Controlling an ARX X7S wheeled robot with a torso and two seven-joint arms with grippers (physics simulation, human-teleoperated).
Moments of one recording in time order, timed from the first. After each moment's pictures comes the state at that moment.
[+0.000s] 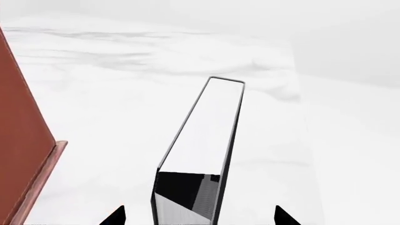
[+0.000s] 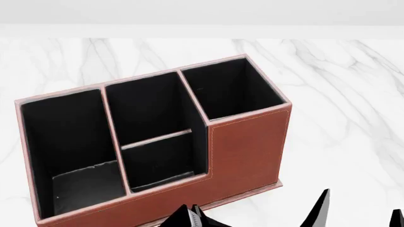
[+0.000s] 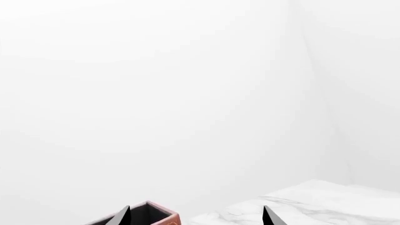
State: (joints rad) left arm -0.70 -0.07 0.87 -0.67 -0.43 -0.05 0.69; right arm -0.16 0.36 -0.15 -0.33 0.39 -0.43 0.42
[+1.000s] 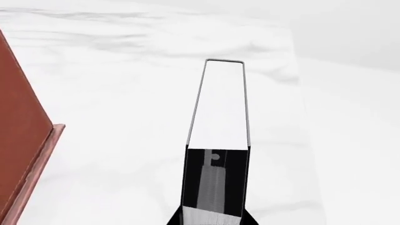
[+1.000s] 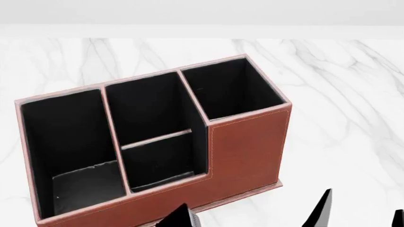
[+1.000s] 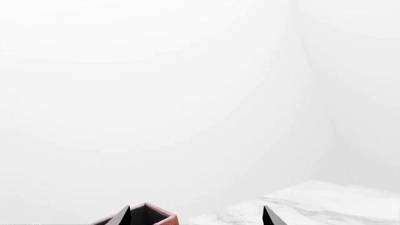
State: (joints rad) left arm -0.74 -0.10 0.93 -0.65 -0.45 -0.13 0.69; right arm -0.16 0.37 -0.15 -0.33 0.39 -0.44 0.42
